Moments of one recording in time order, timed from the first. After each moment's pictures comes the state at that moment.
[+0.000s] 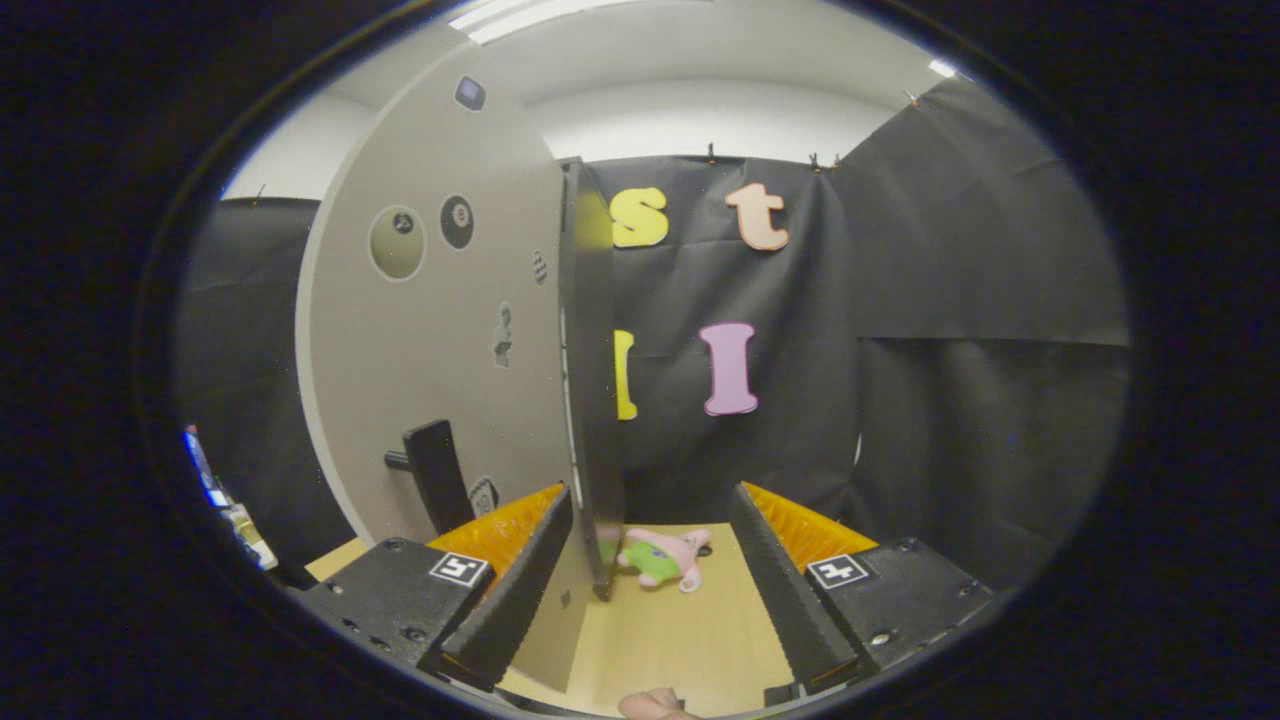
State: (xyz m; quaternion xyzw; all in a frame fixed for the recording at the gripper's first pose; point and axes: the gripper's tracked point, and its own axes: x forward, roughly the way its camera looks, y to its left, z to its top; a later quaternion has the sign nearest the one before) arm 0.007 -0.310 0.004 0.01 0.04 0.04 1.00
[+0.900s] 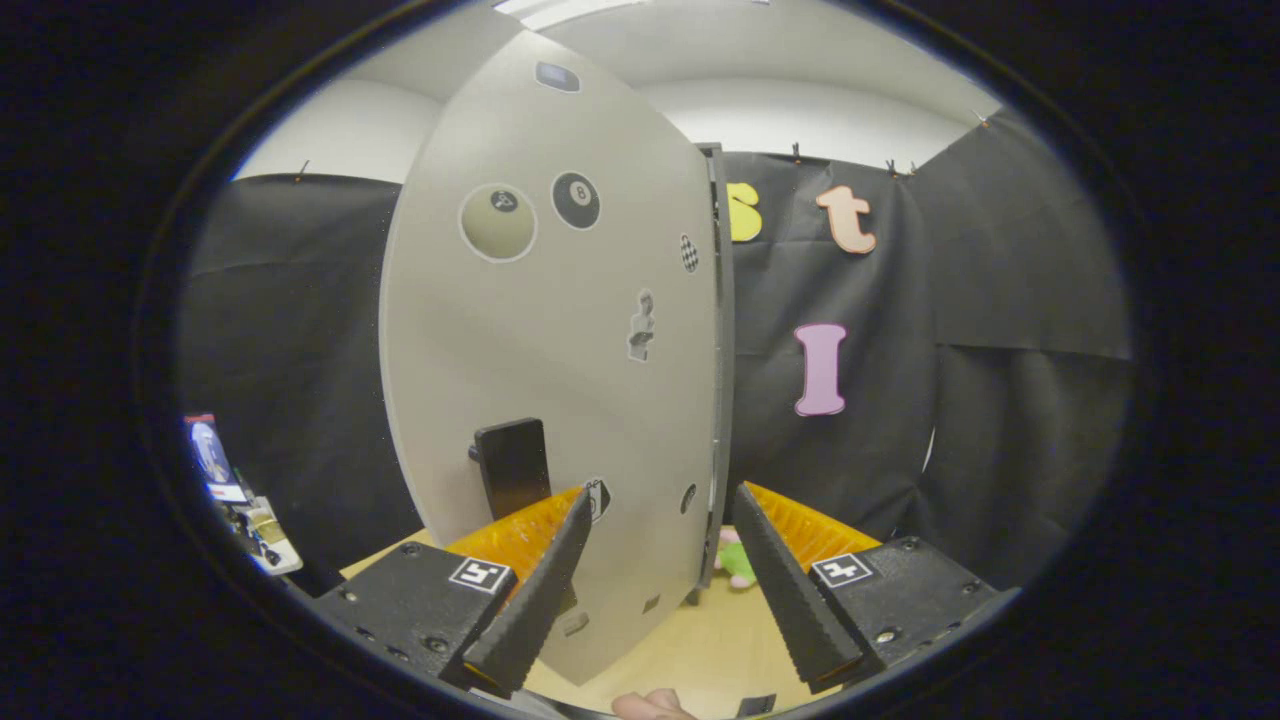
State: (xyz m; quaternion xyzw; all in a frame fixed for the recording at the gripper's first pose) arm 0.015 -0.149 0.007 -0.01 0.05 0.08 1.00
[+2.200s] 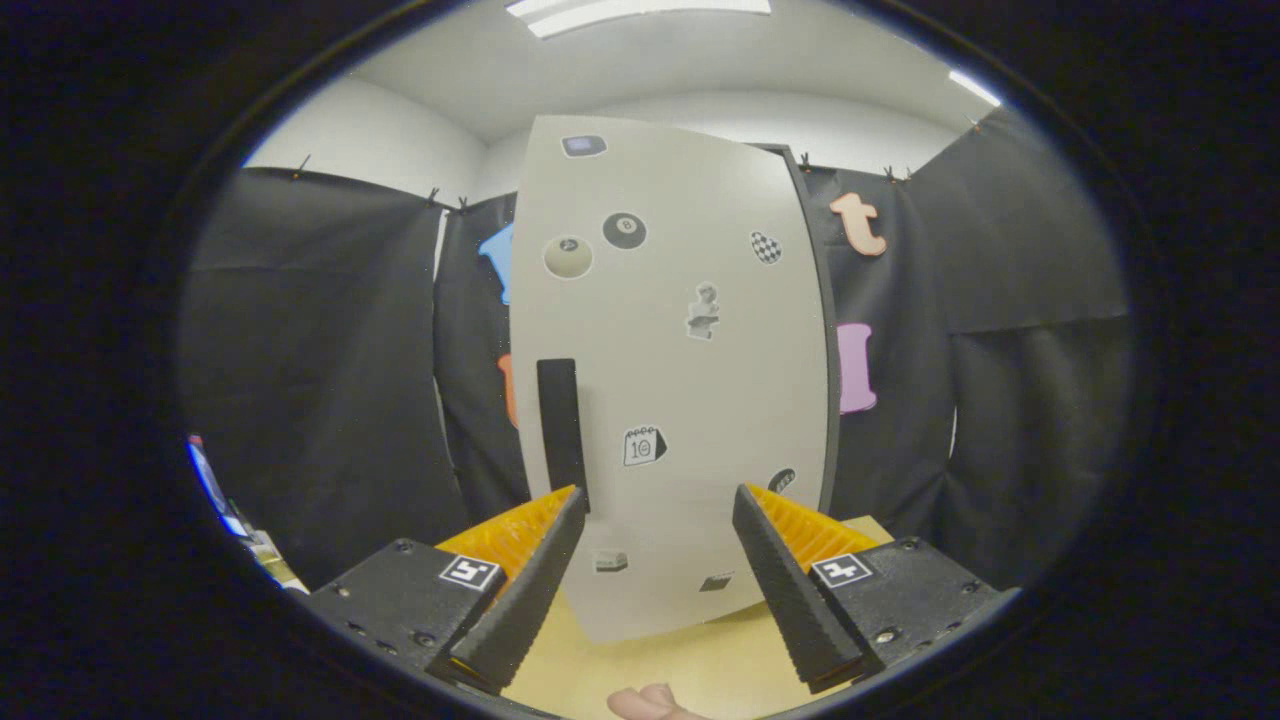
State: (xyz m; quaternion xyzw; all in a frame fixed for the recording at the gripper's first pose) arm 0.014 -0.002 -0.038 0.03 0.01 0.07 1.00
